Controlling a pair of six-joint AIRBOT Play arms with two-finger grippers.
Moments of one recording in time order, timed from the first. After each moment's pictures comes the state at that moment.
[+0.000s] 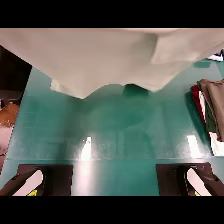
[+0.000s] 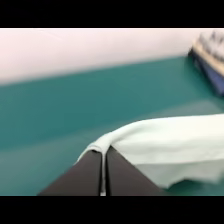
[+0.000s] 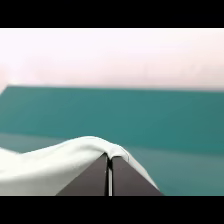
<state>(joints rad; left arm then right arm) 0.30 -0.98 2.05 0.83 -1.26 -1.30 -0.33 -0.81 1.69 -0.92 1.13 1.33</state>
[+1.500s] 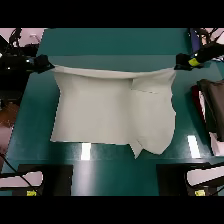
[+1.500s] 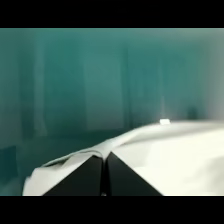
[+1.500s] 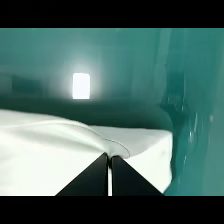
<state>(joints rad) 0.16 -1.46 1.43 0.91 -0.90 -1.28 -0.09 -1.66 1.80 -1.29 1.28 1.54</state>
